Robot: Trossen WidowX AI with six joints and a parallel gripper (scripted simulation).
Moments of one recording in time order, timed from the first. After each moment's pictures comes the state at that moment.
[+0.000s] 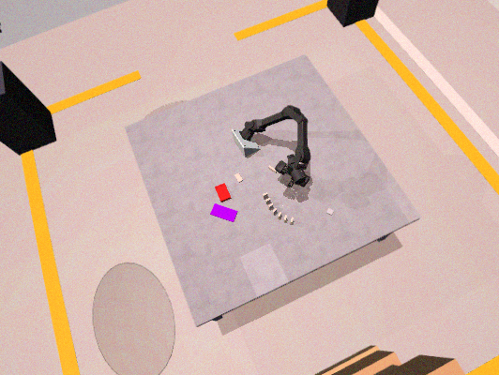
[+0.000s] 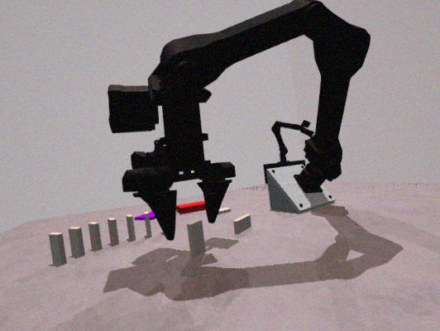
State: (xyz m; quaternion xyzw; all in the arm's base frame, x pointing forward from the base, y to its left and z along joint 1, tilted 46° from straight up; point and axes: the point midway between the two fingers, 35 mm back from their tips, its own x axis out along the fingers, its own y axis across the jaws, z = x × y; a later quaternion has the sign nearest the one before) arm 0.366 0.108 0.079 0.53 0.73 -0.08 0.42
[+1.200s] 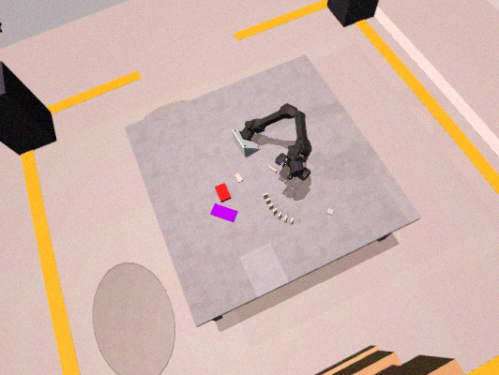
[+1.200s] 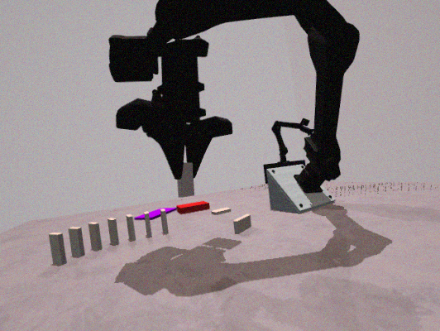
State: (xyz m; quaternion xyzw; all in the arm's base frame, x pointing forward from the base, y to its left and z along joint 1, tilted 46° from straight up) arm 0.374 0.050 0.134 0.56 0.71 -0.10 0.41
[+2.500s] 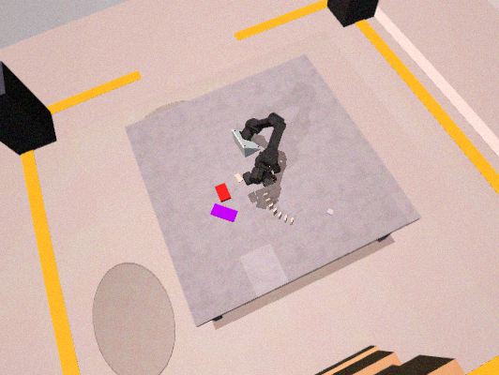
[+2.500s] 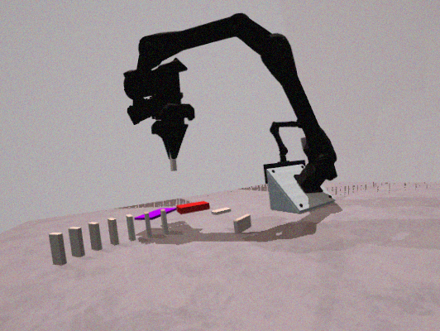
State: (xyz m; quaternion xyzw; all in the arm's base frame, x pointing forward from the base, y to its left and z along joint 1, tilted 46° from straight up) arm 0.365 -0.099 0.046 0.24 0.67 0.29 0.64
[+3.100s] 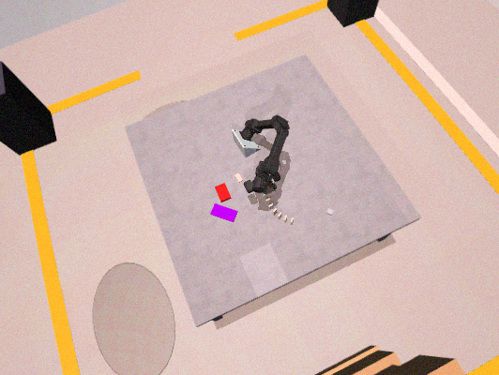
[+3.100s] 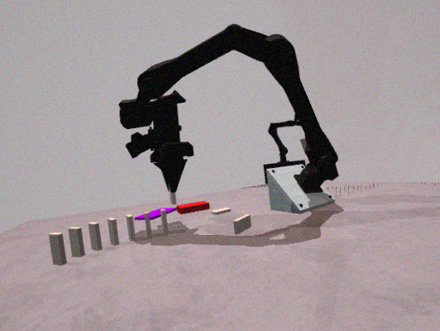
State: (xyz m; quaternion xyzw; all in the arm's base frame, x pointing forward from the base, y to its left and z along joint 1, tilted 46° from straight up) arm 0.367 -0.049 -0.008 0.24 0.67 0.29 0.63
